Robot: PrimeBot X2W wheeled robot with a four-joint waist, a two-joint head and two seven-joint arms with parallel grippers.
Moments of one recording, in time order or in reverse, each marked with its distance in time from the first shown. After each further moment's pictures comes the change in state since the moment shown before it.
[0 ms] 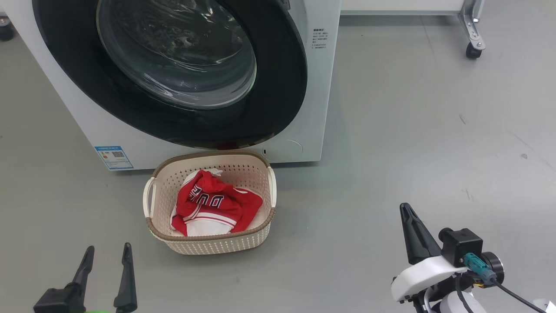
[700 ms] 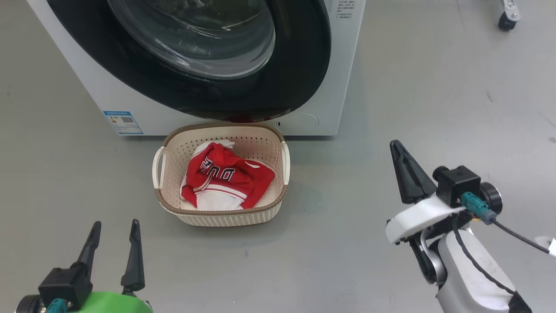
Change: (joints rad) left arm -0.055 -0.007 -0.020 -0.049 0.023 0.000 0.021; right arm -0.209 -0.032 0.036 -0.003 -0.028 0.048 0.046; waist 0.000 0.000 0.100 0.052
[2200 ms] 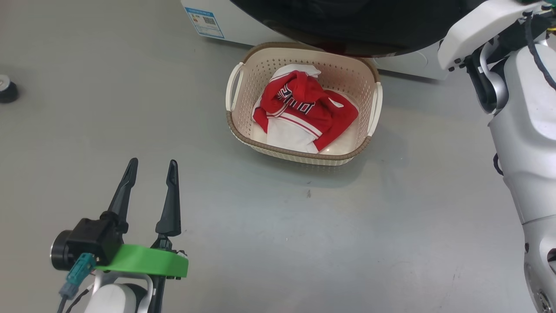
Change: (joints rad) left arm -0.216 -0.076 -0.098 0.012 0.007 -0.037 -0.055; right arm -0.697 -0.098 -0.036 0.322 -0.041 0.063 0.140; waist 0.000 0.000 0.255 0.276
